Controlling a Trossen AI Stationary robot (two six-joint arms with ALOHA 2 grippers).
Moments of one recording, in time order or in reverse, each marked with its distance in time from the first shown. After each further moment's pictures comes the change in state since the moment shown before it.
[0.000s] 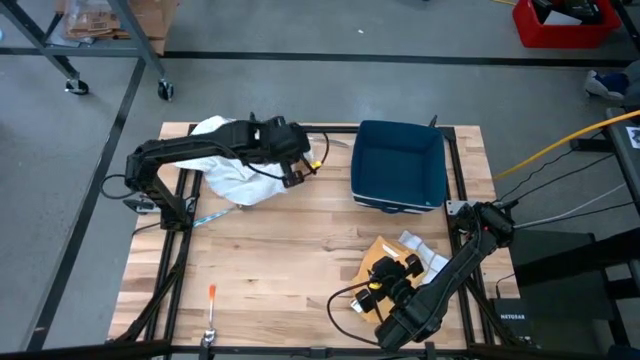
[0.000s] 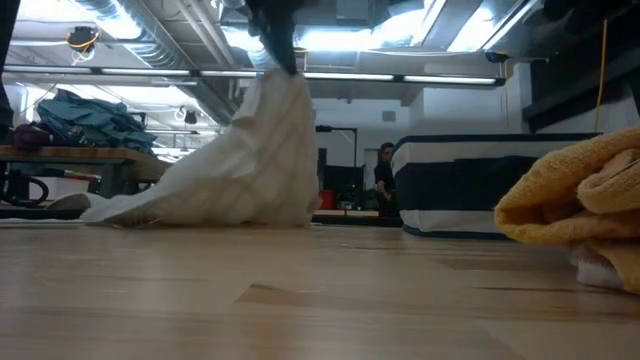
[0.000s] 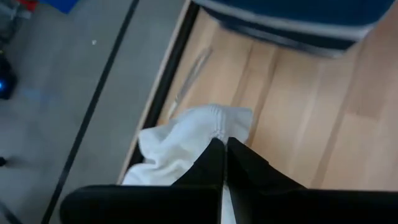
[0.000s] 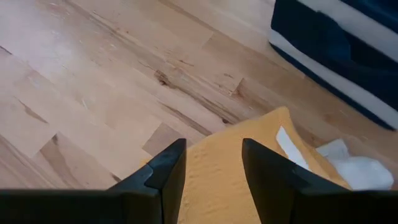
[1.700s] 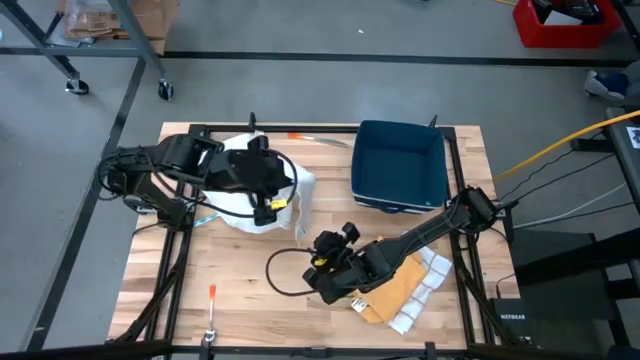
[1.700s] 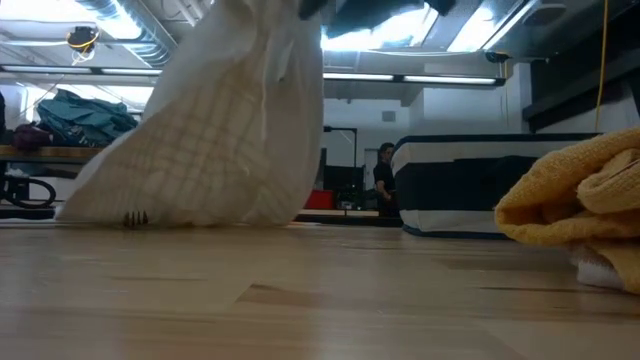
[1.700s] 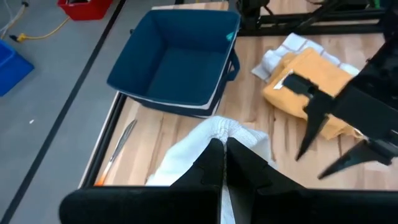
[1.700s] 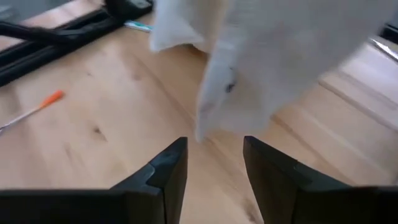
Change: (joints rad) left arm -0.385 -0.081 0.328 -0.173 0.003 -0.160; right arm -0.310 0.000 -0.001 0.731 0.085 -0.868
